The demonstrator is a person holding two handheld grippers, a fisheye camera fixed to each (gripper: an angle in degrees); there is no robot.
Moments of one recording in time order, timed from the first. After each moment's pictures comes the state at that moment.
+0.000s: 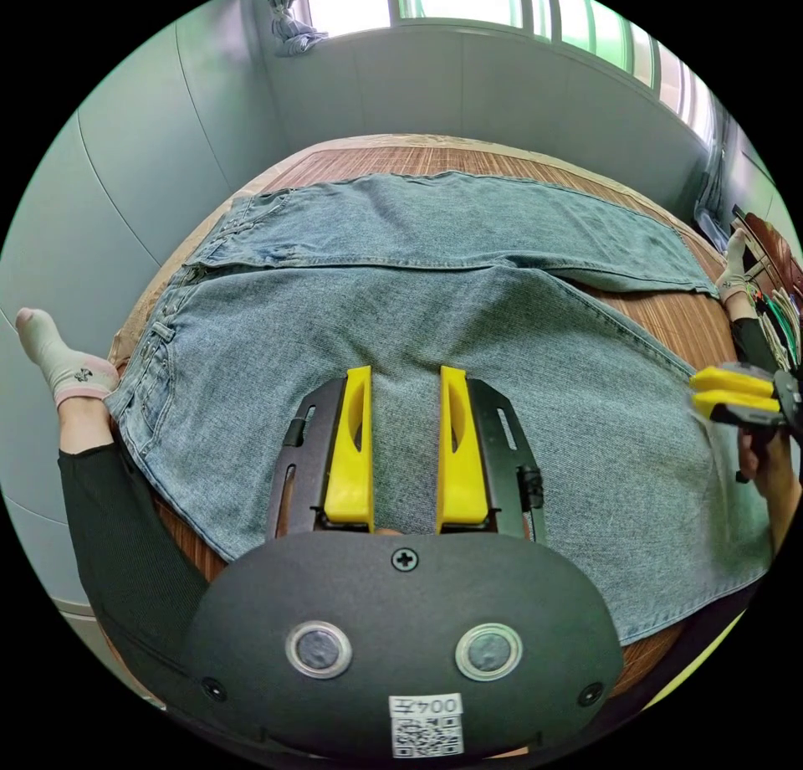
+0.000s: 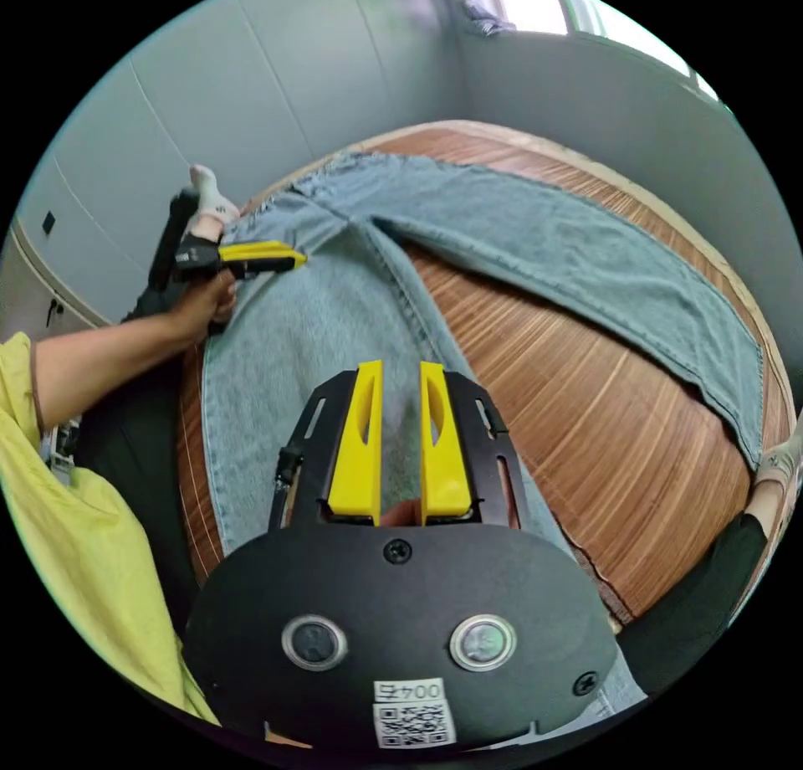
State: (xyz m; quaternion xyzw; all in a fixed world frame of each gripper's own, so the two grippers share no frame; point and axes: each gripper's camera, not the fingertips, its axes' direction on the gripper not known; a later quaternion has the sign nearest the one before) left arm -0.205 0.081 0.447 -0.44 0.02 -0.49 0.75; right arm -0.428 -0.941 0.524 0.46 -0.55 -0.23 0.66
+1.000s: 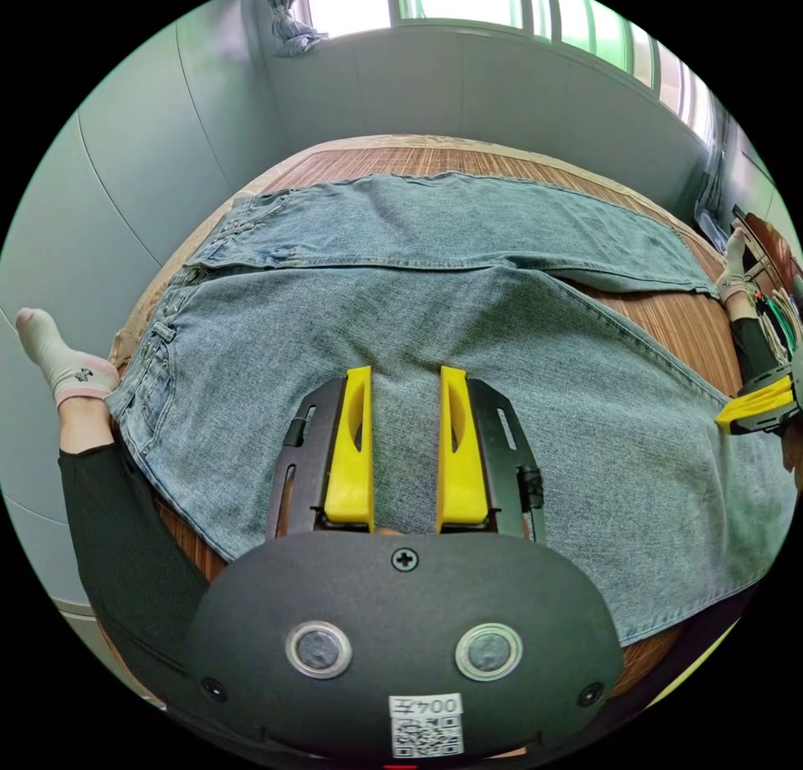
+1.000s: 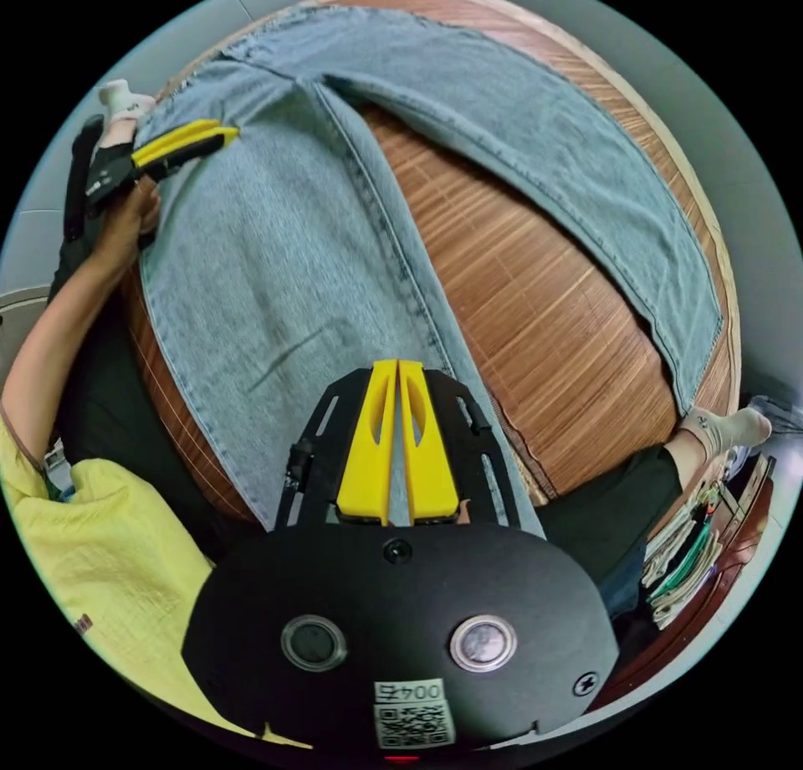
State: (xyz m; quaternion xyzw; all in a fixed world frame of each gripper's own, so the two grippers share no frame) left arm -0.215 0.114 0.446 -0.44 0.02 -0.49 0.75; right arm -0.399 -0.998 0.432 0.25 -0.40 -0.33 0.82
